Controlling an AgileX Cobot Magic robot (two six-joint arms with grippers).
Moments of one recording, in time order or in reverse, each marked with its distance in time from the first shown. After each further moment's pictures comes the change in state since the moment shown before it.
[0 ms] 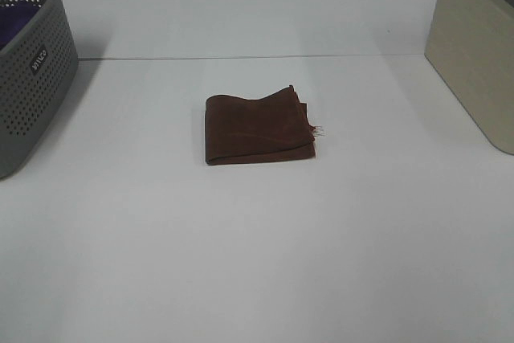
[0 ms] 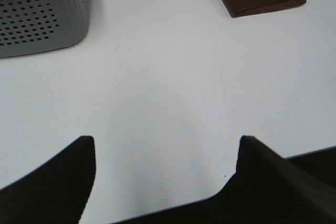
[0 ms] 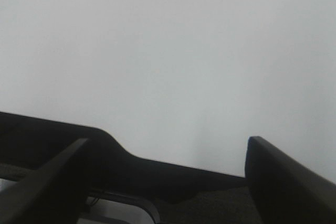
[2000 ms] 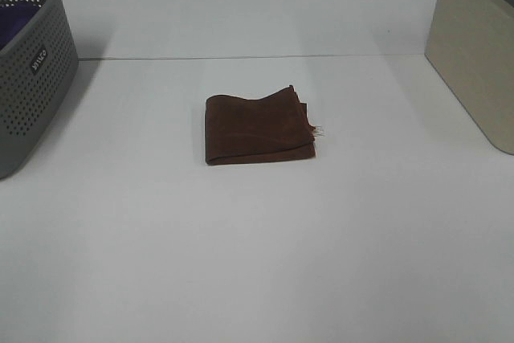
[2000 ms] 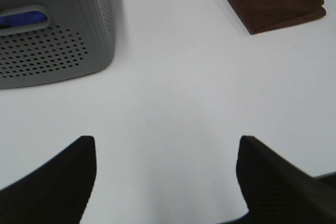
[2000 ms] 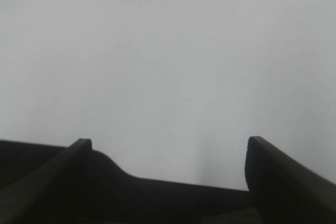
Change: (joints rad) left arm 0.089 -0.103 0.002 0.000 -0.015 0.091; right arm -0.103 -0.092 0.018 0.036 -0.023 -0.035
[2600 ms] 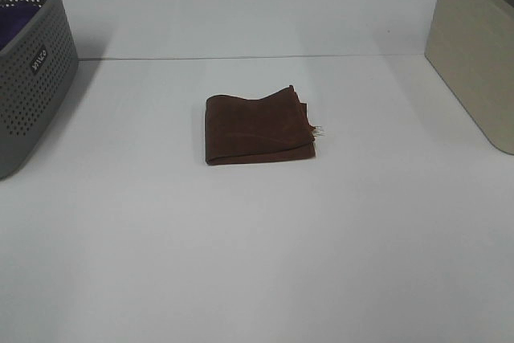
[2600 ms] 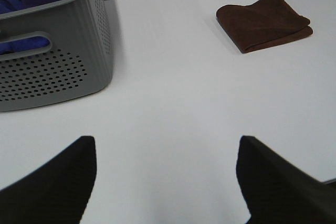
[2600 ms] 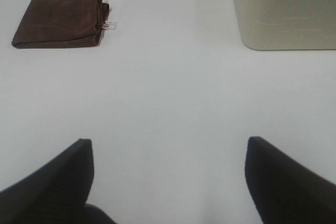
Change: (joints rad) left arm -0.038 -0.072 0.000 0.000 0.000 0.000; right arm -0.046 -0.309 0.000 0.003 0.001 0.000
